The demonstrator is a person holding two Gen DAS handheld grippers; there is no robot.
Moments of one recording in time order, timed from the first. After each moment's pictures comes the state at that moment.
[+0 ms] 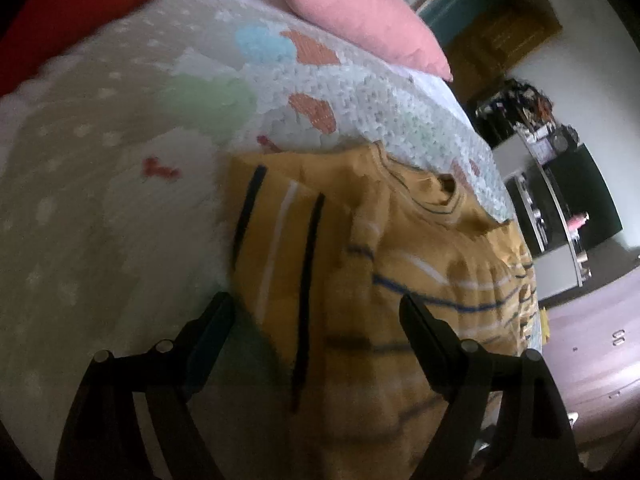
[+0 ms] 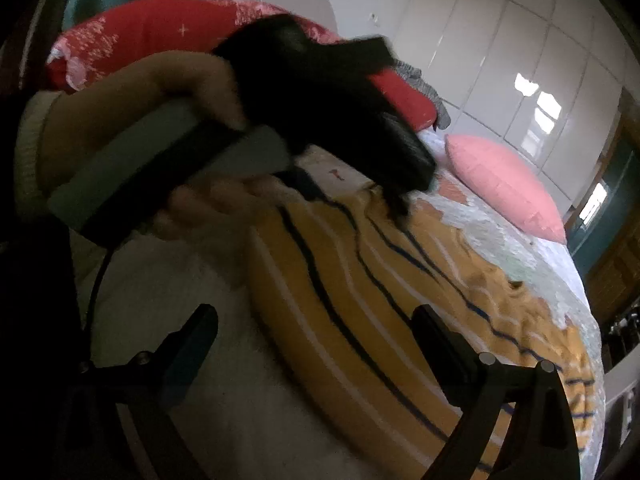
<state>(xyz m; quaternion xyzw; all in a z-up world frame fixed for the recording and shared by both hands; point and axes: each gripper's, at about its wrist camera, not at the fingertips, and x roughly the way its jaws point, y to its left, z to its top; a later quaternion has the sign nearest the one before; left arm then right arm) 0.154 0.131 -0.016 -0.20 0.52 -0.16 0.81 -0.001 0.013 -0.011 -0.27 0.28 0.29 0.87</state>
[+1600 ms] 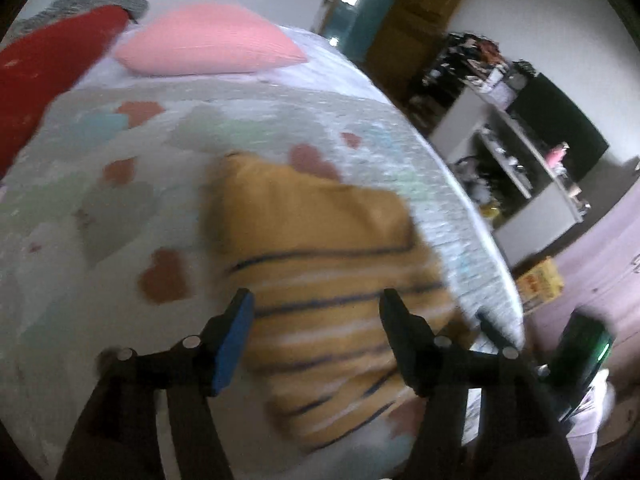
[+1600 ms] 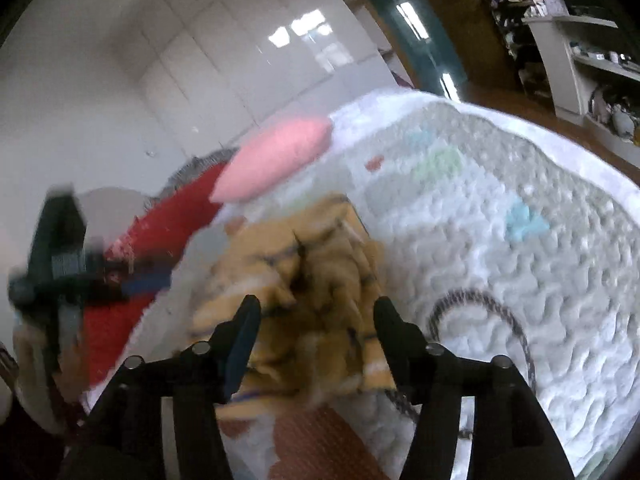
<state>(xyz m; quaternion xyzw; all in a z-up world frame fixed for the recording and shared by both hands) 0.091 -0.069 0.092 -0.08 0.47 -0.20 0.86 -0.001 -0.339 0.043 0.24 0.29 0.11 0.92</state>
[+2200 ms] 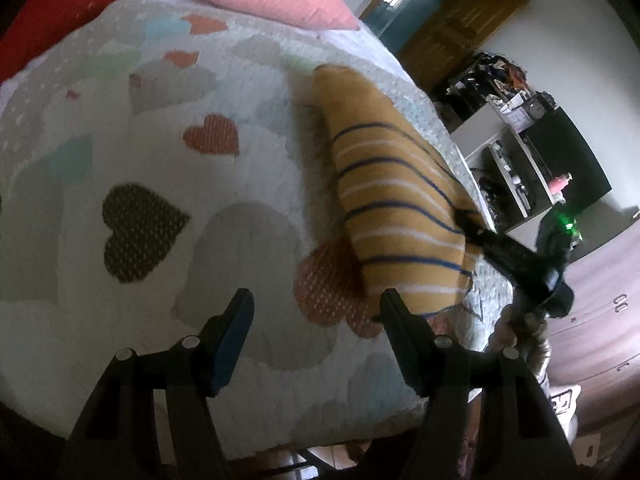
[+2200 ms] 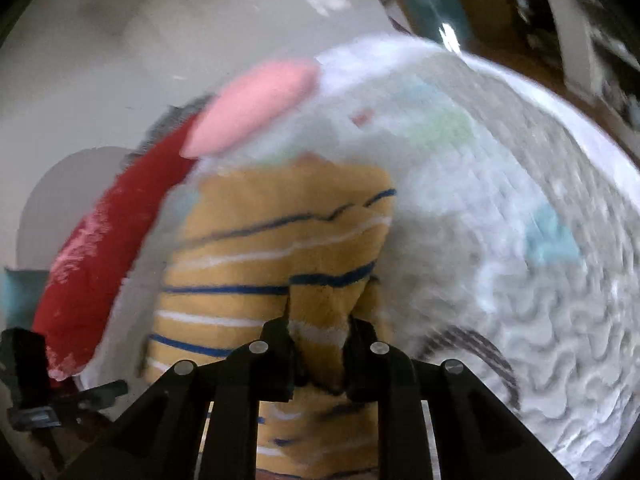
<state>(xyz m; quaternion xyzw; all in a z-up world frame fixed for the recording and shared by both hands) 0.019 -0.027 0.025 -0.18 0.51 -0.18 0.82 0.083 -0.359 0.007 0.22 0.42 0.12 0.87</state>
